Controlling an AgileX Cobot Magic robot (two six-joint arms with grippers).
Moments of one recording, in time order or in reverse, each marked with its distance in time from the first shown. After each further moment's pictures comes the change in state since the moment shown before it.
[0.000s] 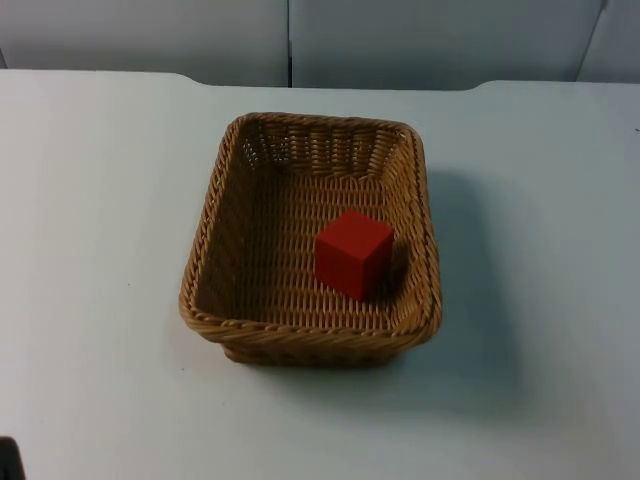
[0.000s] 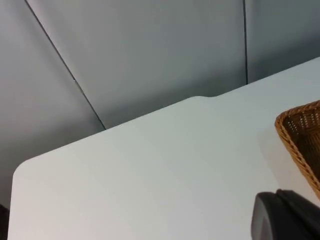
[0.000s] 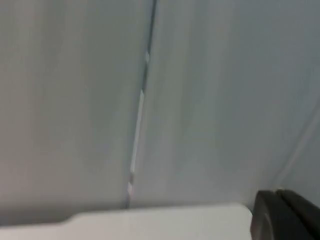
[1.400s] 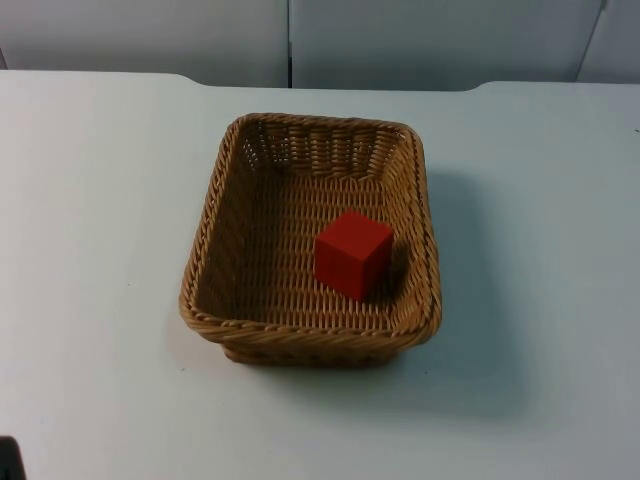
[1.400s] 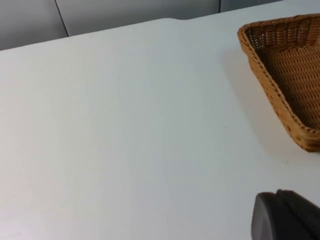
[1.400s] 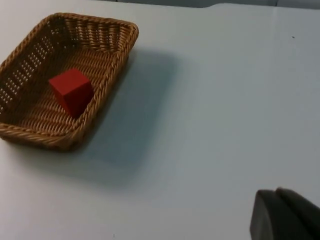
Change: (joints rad) right arm 0.000 -1.185 1.546 0.429 -0.117 -0.131; left arm 0.000 -0.767 0.511 -0.044 0.283 -0.140
